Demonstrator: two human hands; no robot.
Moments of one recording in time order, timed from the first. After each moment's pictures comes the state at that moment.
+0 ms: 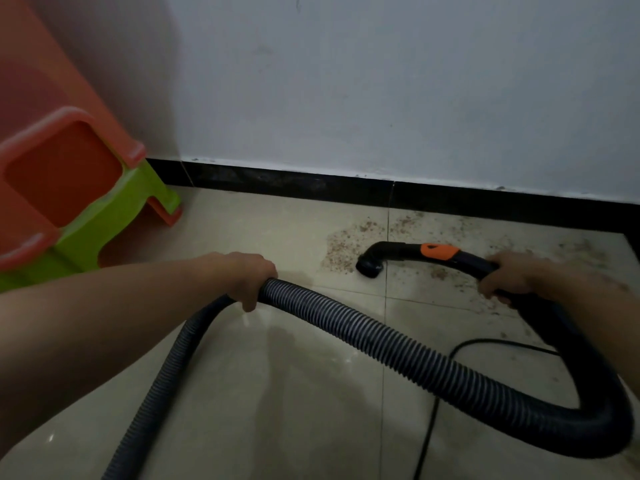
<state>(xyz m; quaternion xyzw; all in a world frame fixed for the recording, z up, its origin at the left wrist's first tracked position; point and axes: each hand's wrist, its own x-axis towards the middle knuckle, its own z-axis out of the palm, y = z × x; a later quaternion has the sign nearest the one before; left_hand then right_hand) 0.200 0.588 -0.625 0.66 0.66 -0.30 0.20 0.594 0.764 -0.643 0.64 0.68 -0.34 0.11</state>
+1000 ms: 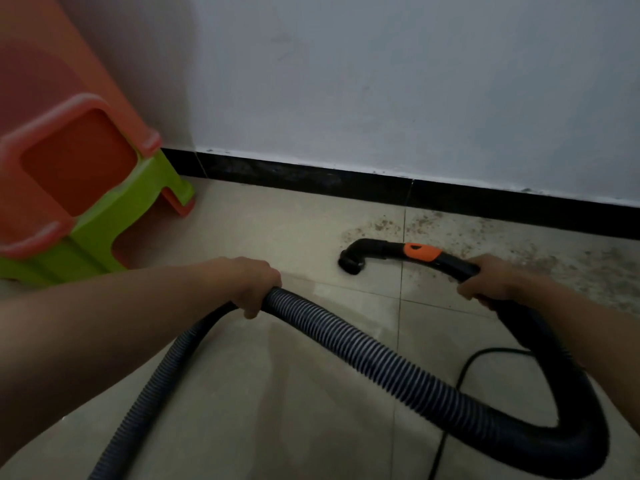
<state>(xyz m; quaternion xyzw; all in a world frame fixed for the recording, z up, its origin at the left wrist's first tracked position) 0.192 0.577 -0.633 0.65 0.65 -0.35 0.21 0.547 0.759 -0.668 0.61 0.70 -0.36 0.08</state>
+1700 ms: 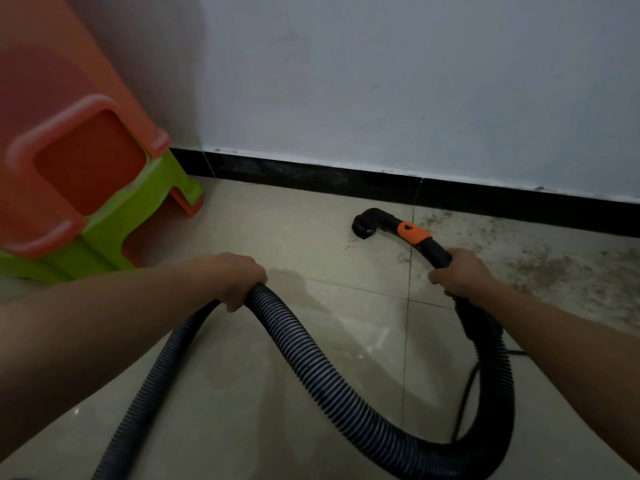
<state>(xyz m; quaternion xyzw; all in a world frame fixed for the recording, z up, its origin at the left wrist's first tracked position) 0.167 0.565 -0.624 0.63 0.65 -0.38 0.17 0.488 0.746 -0.701 0.65 0.66 -0.36 -0.05</state>
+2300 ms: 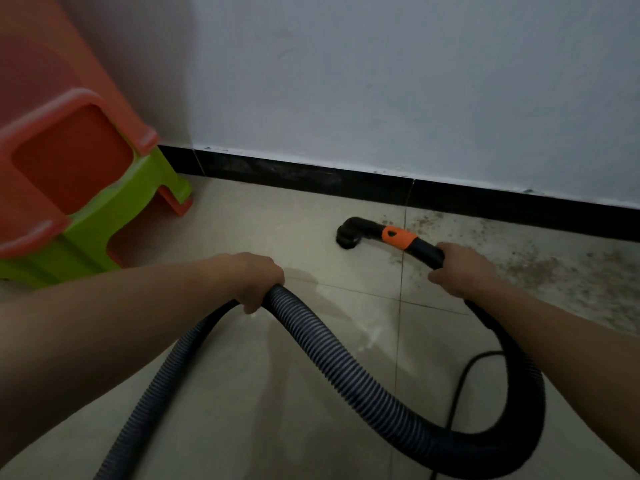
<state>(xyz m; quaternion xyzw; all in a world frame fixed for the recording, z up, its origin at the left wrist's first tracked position) 0.193 0.587 -0.633 0.67 0.63 -0.35 0.18 0.492 0.746 -0.679 0.59 0.79 -0.16 0.05</state>
